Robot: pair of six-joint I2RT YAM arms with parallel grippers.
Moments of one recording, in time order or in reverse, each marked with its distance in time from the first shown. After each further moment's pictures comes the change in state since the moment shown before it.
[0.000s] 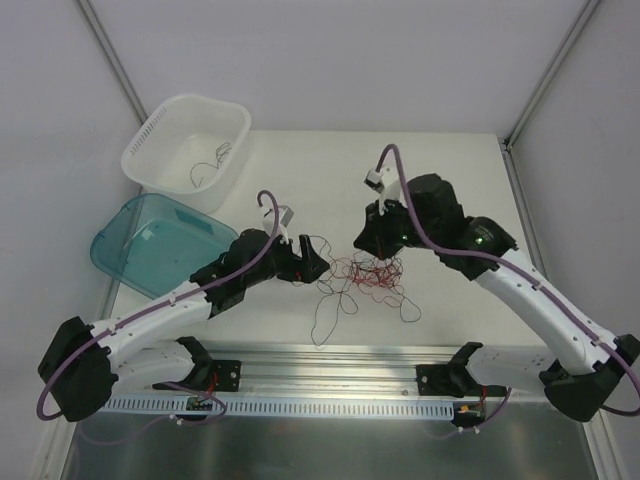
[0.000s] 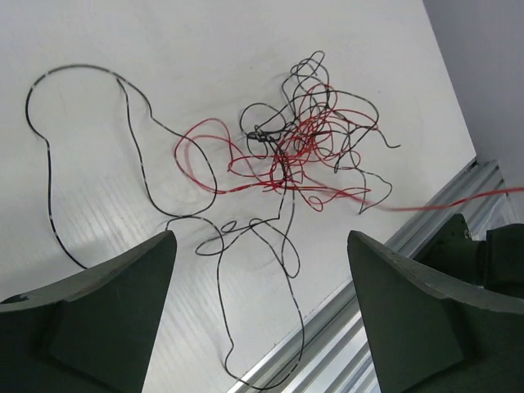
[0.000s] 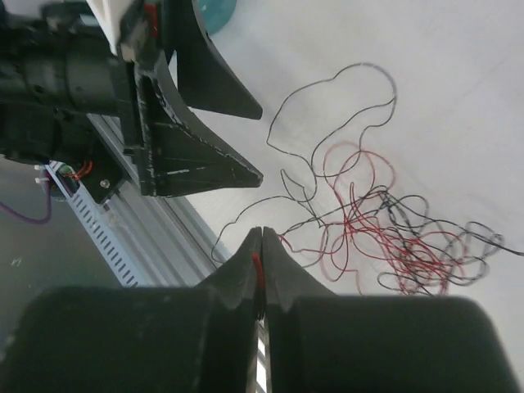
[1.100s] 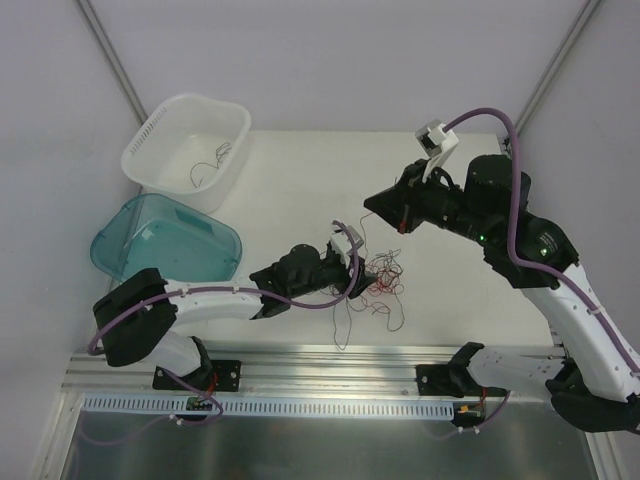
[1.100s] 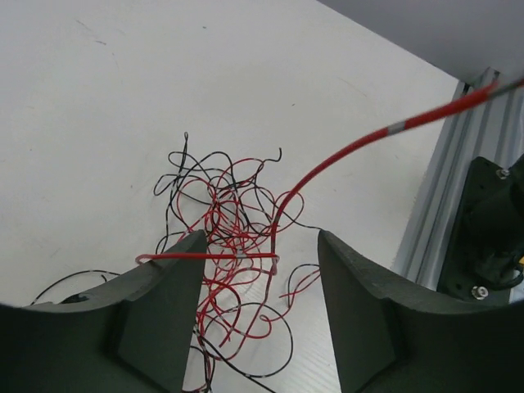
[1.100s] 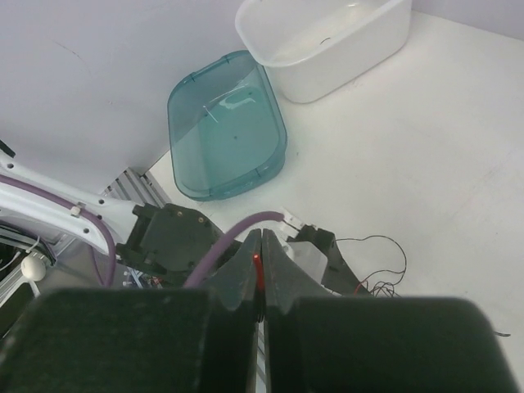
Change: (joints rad) left arm -0.274 0.328 0.089 0.514 -0.012 0.447; right arm -0.005 -0.065 0.391 -0.018 0.064 0.131
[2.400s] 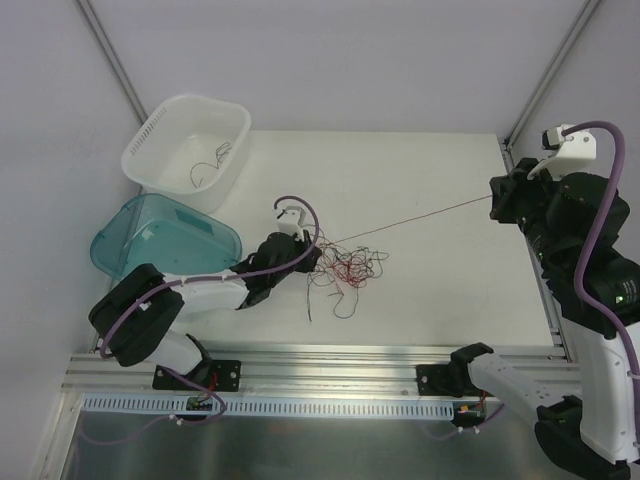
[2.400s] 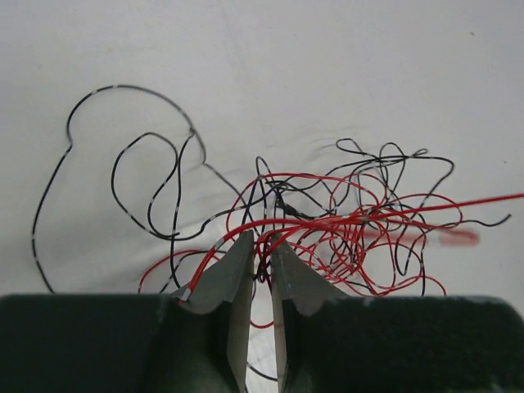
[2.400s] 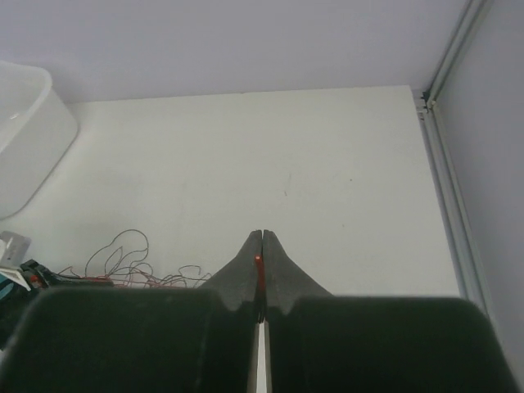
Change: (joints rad) left arm 0.251 0.041 -0.139 -0.053 -0.242 -0.310; right arm -0.380 -0.154 0.096 -0.252 0.483 -0.159
